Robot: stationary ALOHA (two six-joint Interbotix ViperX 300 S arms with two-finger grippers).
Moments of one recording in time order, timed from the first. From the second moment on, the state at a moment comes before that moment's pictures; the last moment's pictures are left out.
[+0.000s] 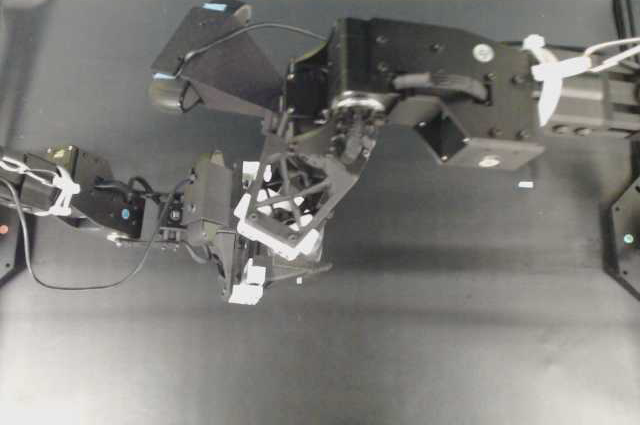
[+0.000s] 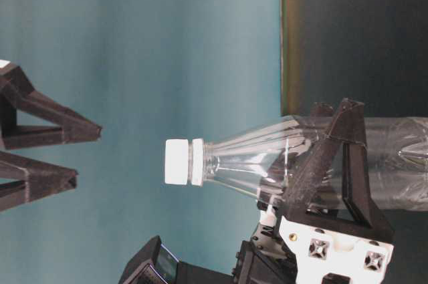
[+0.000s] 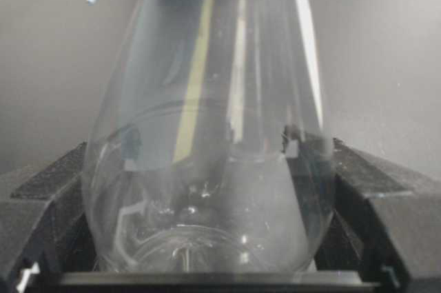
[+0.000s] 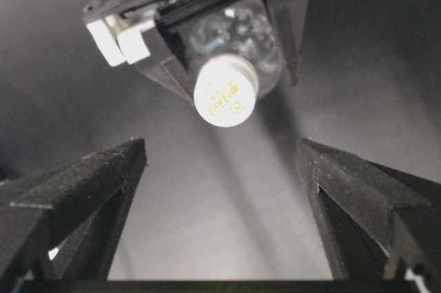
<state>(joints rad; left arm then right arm) -0.02 0.26 0.84 0.04 -0.83 -0.11 0.07 0.33 -0.57 0.05 1.56 0.49</state>
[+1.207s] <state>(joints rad) -0.02 0.26 0.85 0.04 -0.82 -0.11 0.07 0.36 -0.41 0.05 1.43 0.50</state>
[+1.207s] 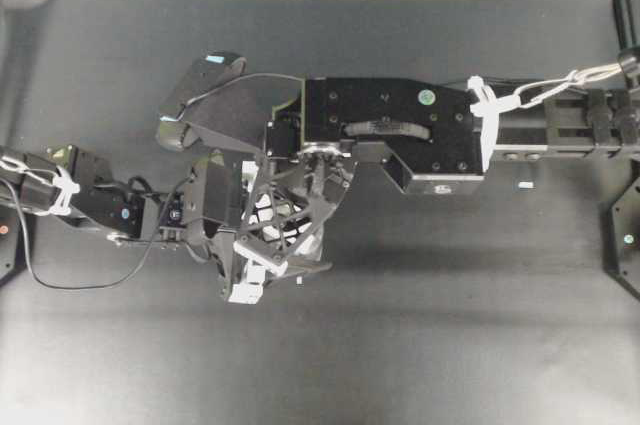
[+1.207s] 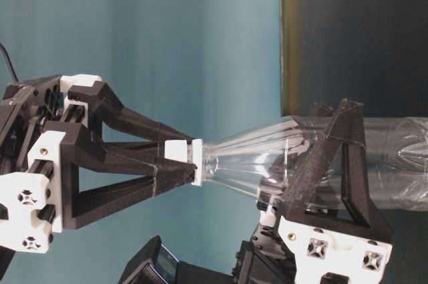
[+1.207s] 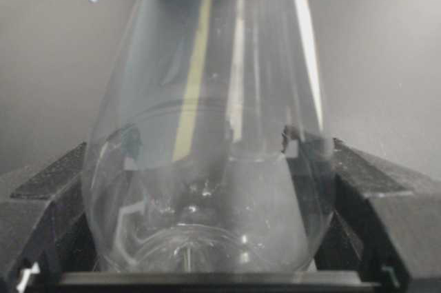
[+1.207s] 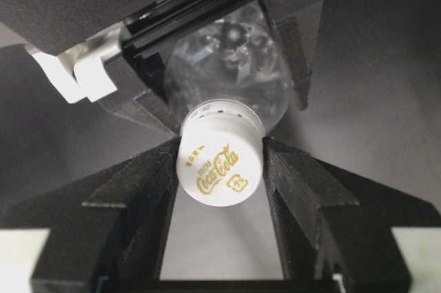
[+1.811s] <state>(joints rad) -0.02 0.26 0.85 0.04 -0.83 -0.11 0.07 0.37 -0.43 0.05 1.48 -0.10</state>
